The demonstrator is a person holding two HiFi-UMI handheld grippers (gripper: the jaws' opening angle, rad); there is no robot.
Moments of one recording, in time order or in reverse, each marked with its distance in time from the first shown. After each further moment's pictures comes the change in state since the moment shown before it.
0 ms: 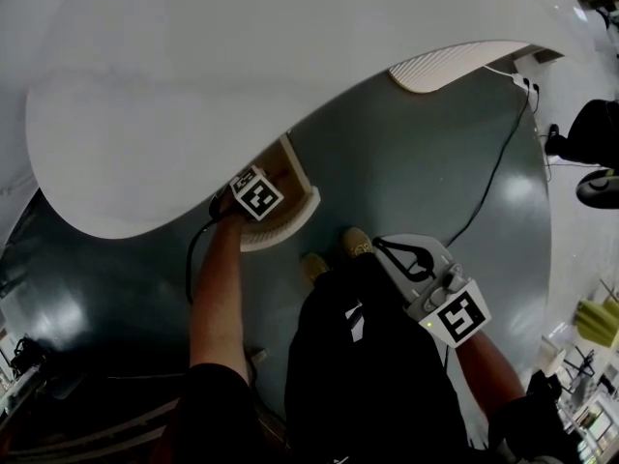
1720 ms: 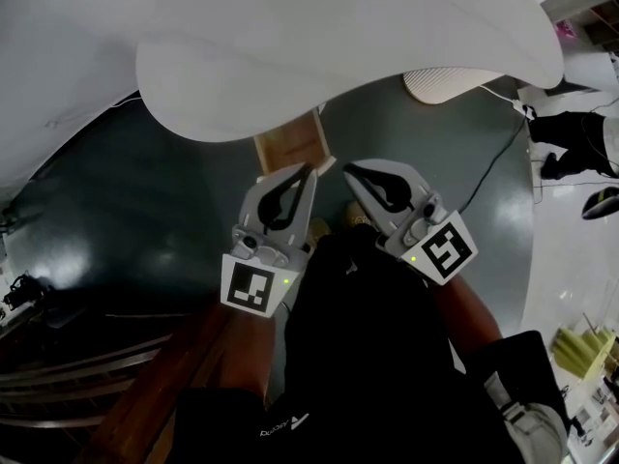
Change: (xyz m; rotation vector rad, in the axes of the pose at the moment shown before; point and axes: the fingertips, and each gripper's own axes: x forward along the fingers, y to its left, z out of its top) left arm -0.602 -0.165 0.137 -0.320 -1.379 0.513; right arm -0.034 0.093 0.285 -0.028 -0.301 0.171
